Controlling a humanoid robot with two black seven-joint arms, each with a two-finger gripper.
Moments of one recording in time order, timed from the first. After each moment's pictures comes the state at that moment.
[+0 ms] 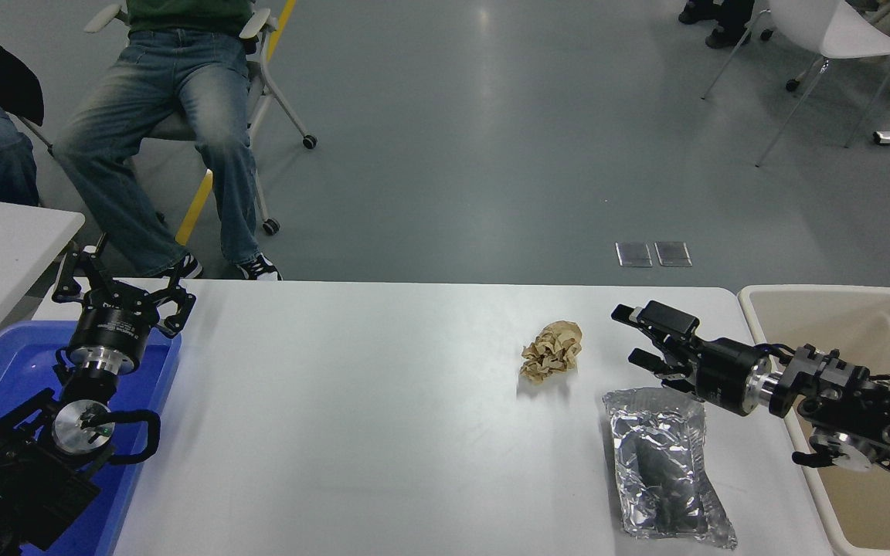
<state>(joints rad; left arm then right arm) -0.55 0.37 -0.85 -0.44 -0.19 -0.60 -0.49 0.88 -0.60 -0.16 0.92 -0.57 0.10 0.60</state>
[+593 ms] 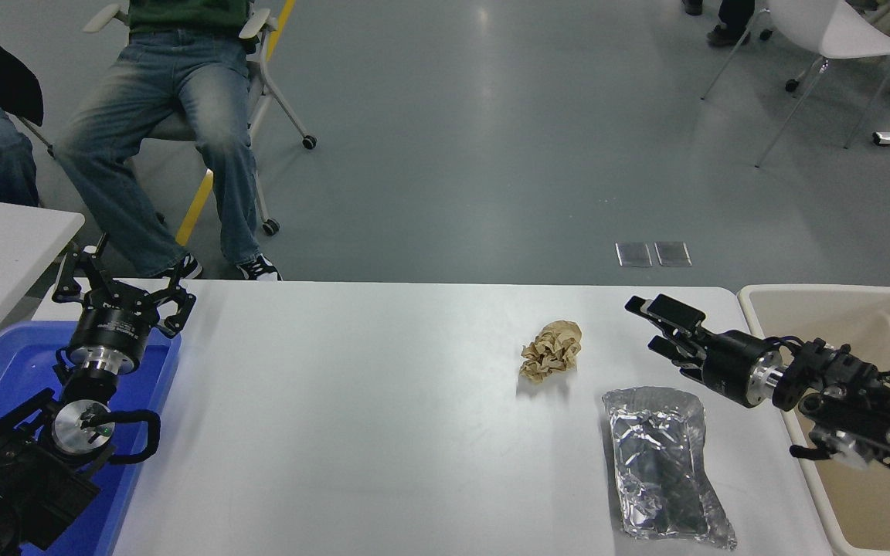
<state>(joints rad) -0.55 0.37 -0.85 -0.44 -0.19 -0.60 -0.49 0.76 -0.57 0.12 0.91 -0.57 -0.04 0.58</state>
